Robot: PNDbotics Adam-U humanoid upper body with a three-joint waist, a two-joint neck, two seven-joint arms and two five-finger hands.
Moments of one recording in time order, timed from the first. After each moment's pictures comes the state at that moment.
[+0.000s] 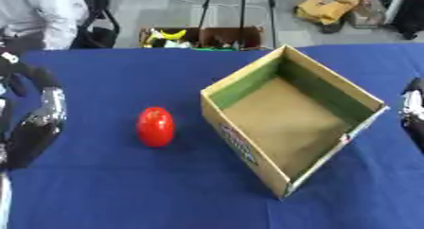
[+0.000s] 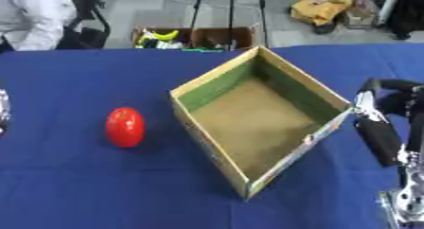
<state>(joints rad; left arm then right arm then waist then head) -0.48 0.14 0.15 -1.98 -1.02 -0.21 -0.07 -0.29 -0.25 -0.10 -1.98 0.34 0.24 -0.46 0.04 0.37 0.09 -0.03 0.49</state>
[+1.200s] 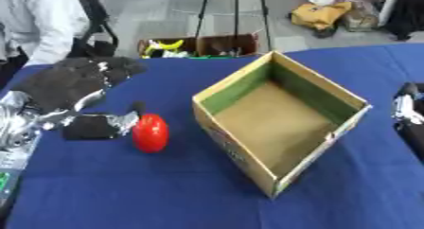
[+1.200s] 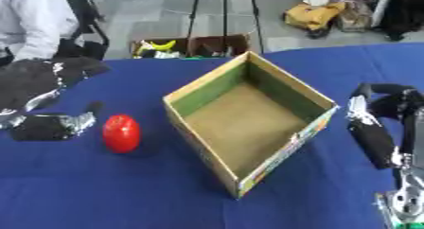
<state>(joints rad) -0.75 0.49 -0.16 -1.68 -1.06 -0.24 -0.56 -0.26 -0.26 -0.08 -1.98 0.34 0.25 -0.43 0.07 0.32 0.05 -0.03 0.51</state>
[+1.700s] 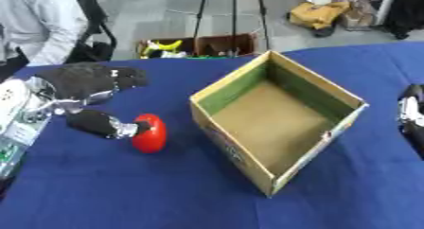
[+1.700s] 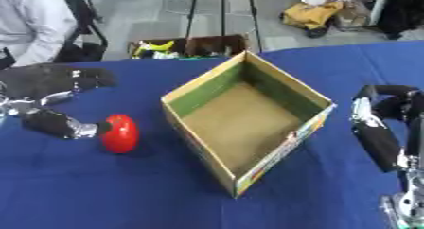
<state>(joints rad) -0.89 0.57 -0.25 -1.45 -0.92 -0.30 -0.67 -0.26 -0.26 -0.07 -1.98 0.34 0.25 -0.41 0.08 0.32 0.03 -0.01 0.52</state>
